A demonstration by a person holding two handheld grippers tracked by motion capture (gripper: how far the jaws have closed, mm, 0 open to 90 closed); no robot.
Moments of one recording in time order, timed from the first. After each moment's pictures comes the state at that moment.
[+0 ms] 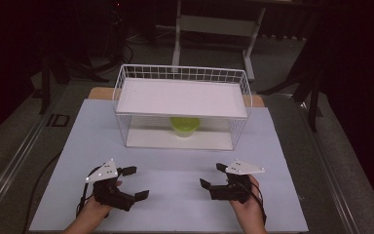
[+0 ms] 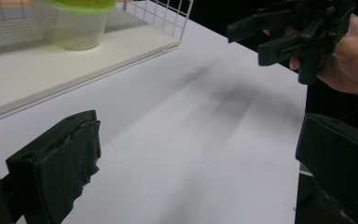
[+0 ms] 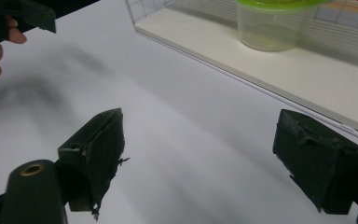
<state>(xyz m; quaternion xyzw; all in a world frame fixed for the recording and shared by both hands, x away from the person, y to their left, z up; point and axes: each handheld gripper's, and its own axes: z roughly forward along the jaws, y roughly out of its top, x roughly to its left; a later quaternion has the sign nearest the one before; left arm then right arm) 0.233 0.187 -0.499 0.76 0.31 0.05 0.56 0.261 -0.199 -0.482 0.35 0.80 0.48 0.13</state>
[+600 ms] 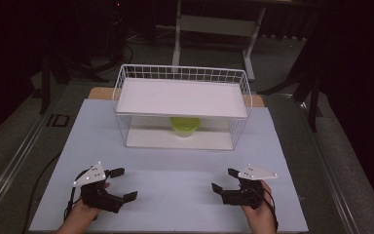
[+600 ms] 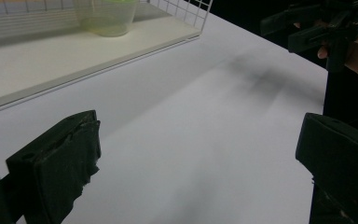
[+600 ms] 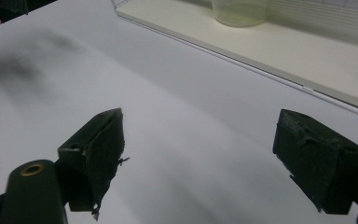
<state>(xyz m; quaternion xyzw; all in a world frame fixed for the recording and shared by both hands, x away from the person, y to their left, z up) 0.227 0.213 -0.508 0.76 0.33 0.08 0.55 0.251 -0.230 -0.489 0.37 0.80 0.46 0.13</state>
